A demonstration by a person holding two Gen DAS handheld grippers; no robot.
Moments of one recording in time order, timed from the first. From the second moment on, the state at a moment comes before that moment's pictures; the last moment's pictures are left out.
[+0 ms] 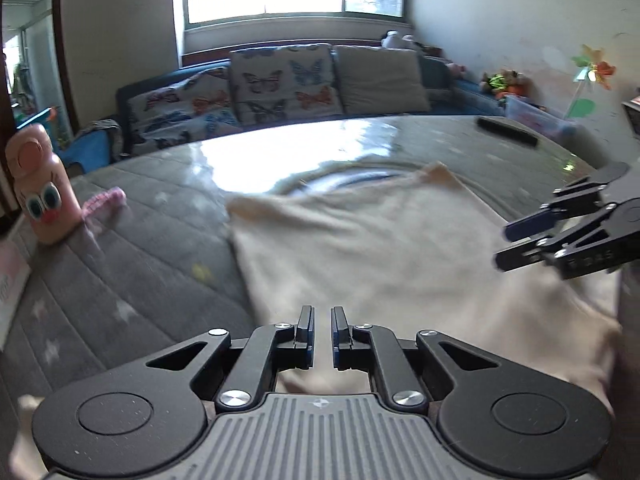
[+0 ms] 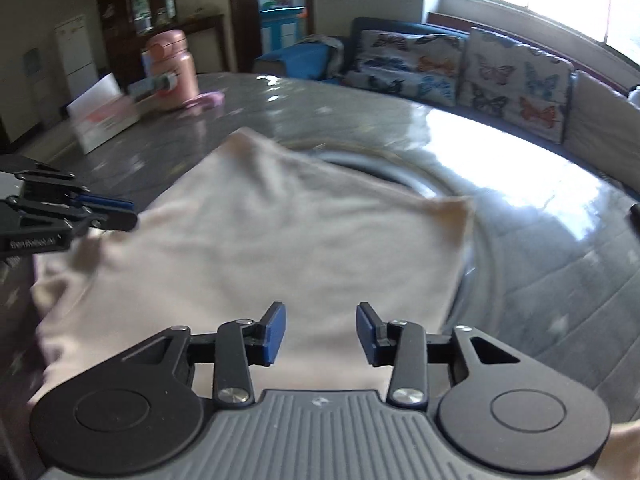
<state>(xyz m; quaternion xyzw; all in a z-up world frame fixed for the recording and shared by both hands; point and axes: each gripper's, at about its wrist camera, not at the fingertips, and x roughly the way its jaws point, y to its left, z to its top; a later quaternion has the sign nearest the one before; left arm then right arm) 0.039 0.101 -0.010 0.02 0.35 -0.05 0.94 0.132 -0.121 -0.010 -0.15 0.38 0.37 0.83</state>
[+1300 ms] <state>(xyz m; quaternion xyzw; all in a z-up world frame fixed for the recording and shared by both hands) -0.082 0.241 -0.005 -0.11 0.31 0.24 0.91 0.049 -0.062 -0.006 -0.19 0.34 0.46 0.80</state>
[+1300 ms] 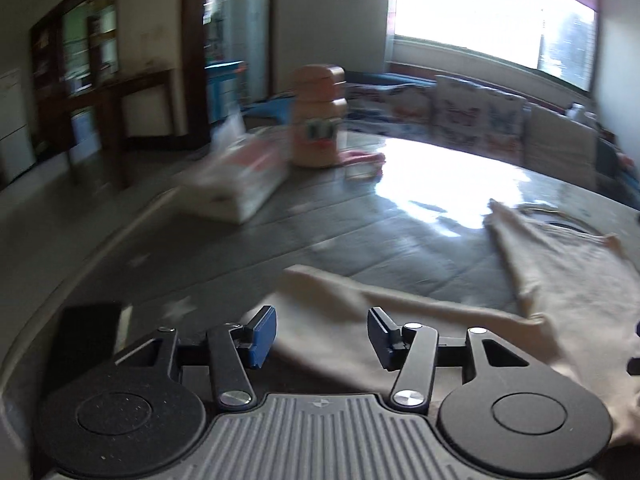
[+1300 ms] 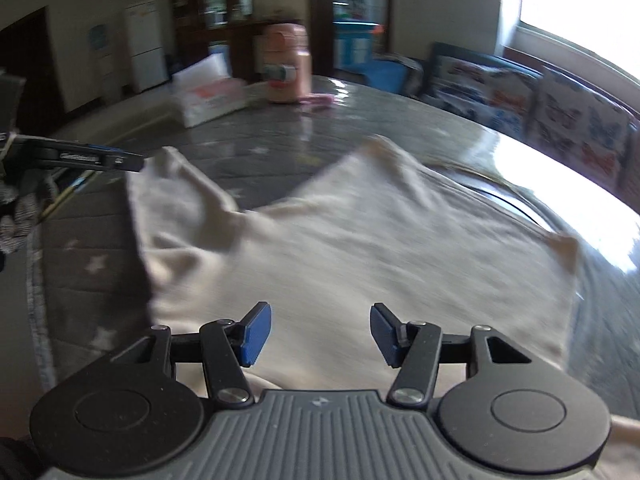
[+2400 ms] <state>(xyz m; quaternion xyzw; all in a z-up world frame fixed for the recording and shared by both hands) -0.071 0.261 0.003 -0.13 0.27 0.27 0.92 0.013 -0.013 -0.024 -0.22 0.32 0.50 0.77</state>
